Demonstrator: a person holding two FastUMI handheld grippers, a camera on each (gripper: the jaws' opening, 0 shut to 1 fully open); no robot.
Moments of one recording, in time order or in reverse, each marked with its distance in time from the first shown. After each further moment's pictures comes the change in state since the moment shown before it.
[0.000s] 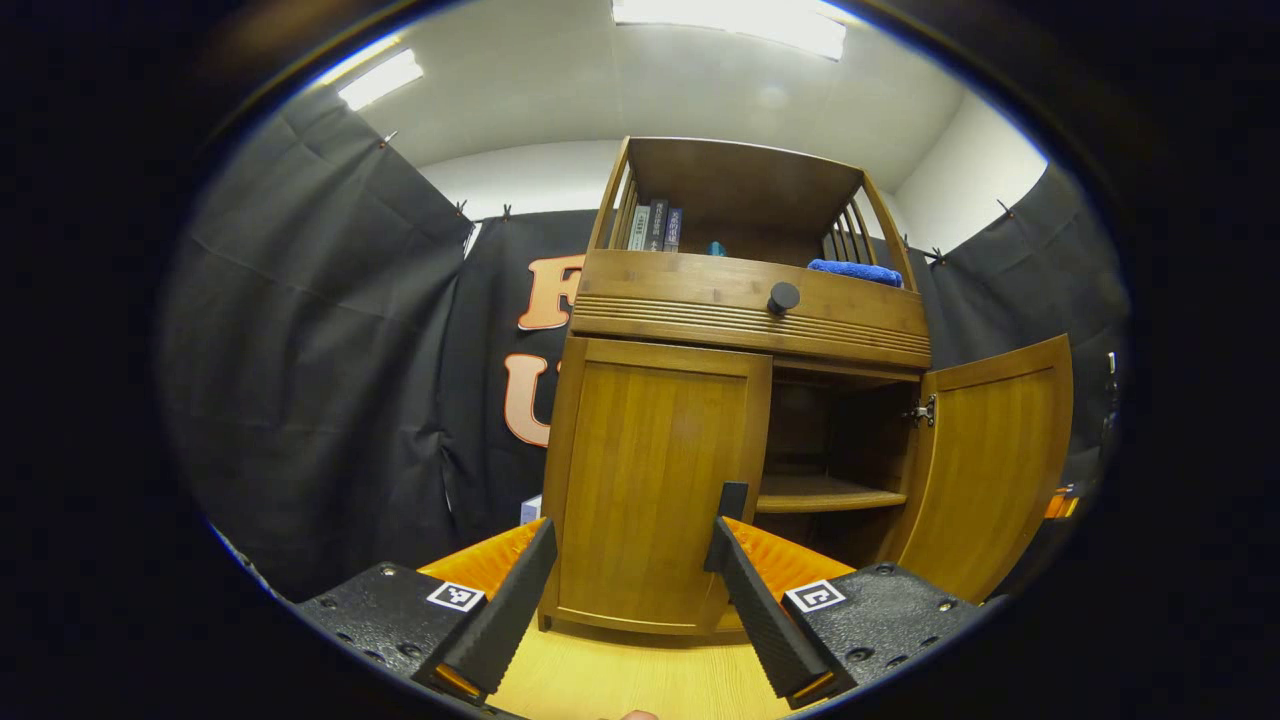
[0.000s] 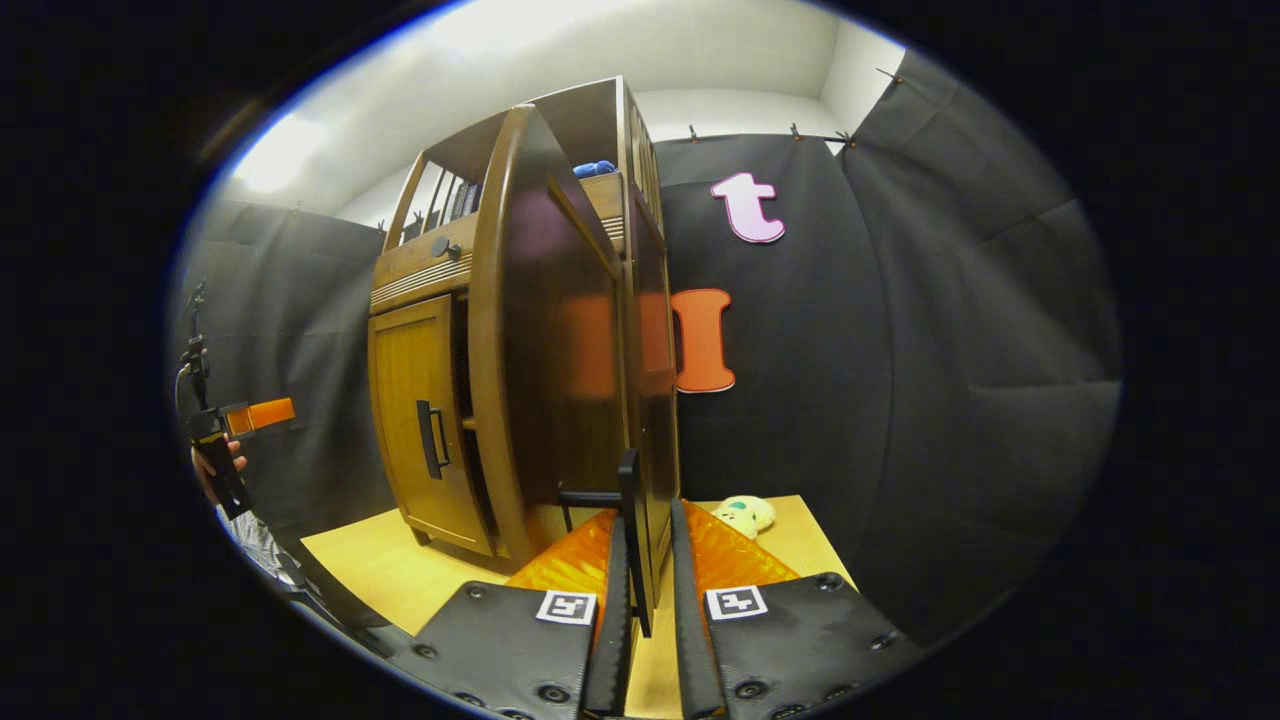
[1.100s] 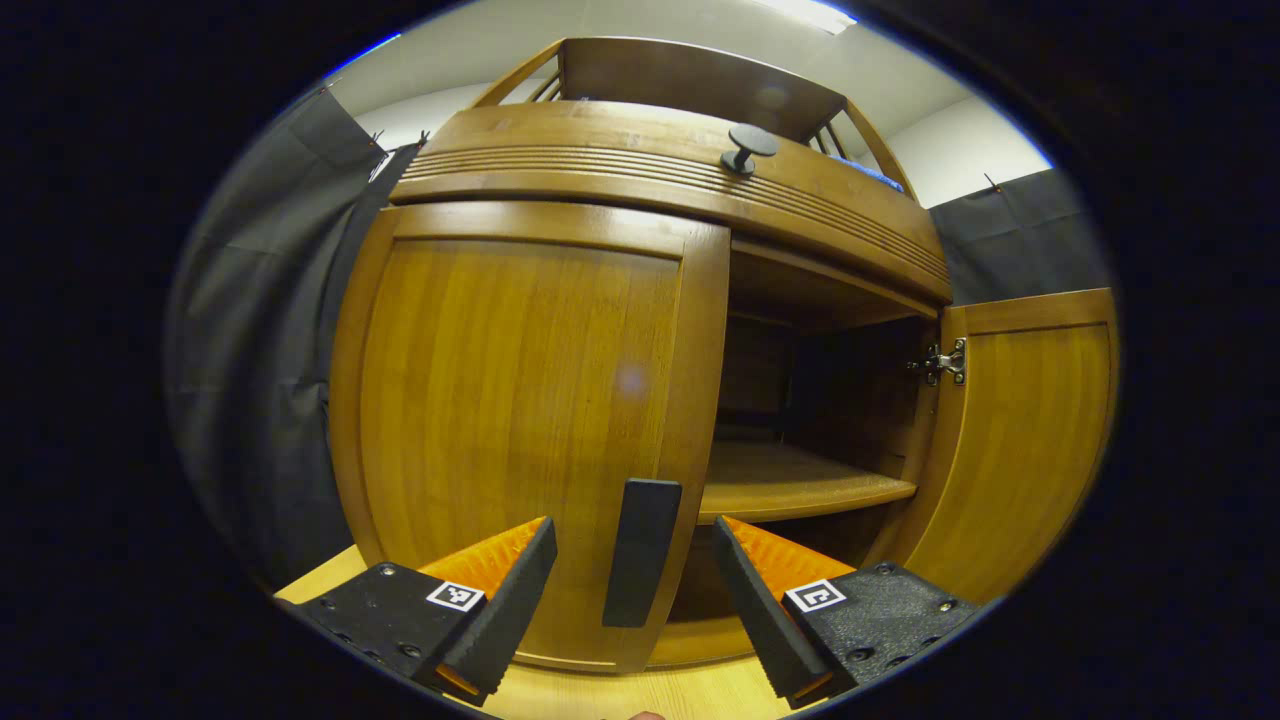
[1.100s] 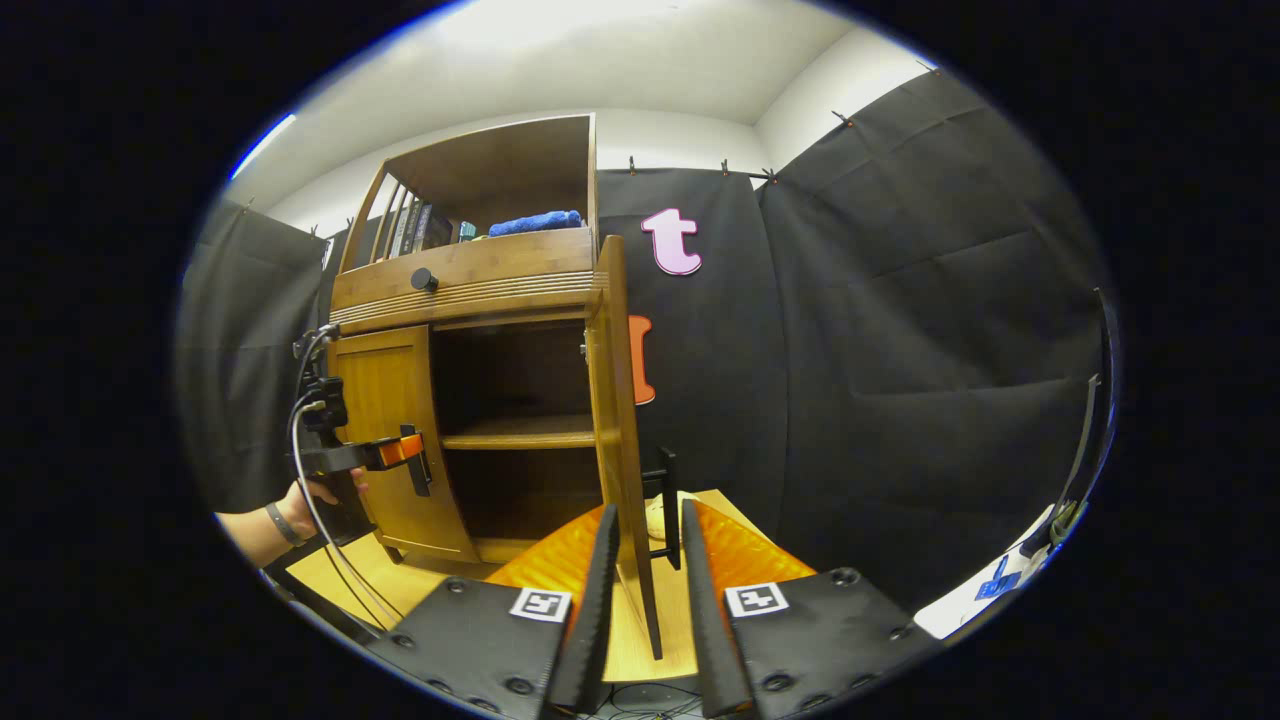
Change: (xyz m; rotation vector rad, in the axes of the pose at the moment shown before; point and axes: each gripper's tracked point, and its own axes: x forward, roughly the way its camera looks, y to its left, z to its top) left arm 0.167 -0.092 -0.085 -0.046 0.171 -0.219; right arm -0.116 0.067 0.025 0.014 -0.051 -0.309
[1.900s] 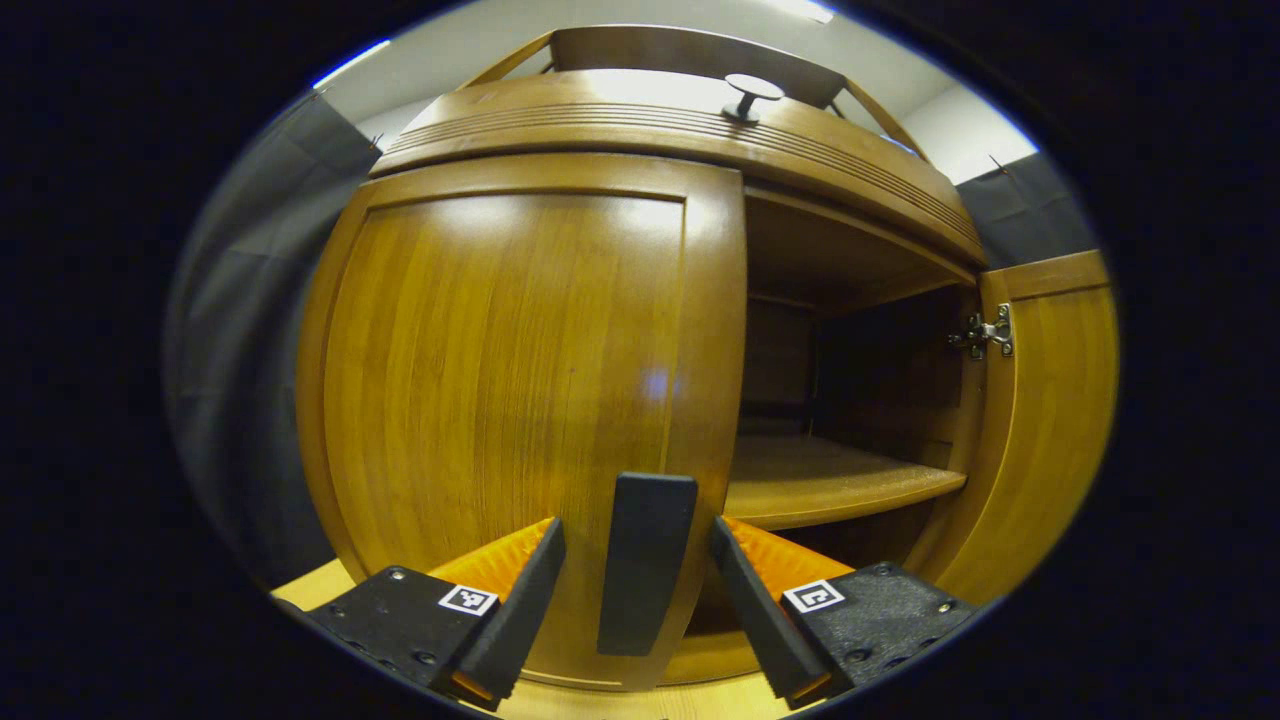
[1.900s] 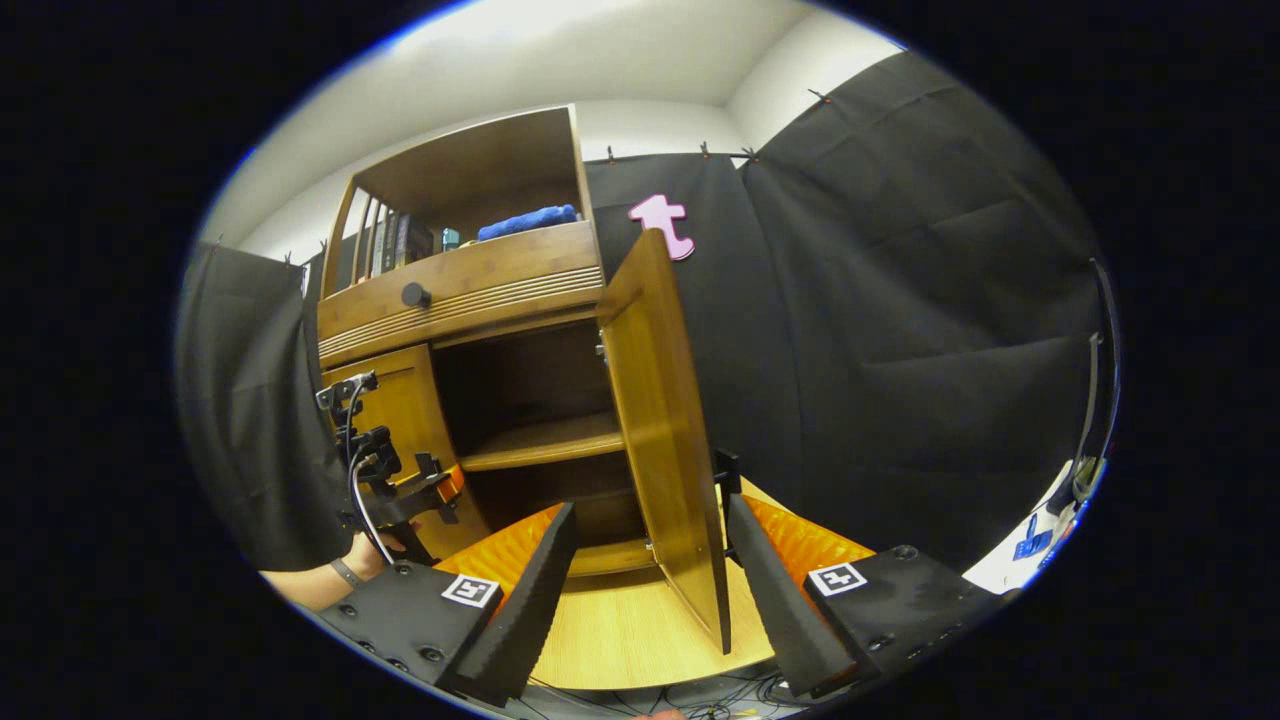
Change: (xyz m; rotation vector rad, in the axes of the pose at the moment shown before) left arm 0.037 0.008 -0.020 0.022 -0.020 0.080; right arm 0.020 0.060 0.016 0.075 0.035 -0.003
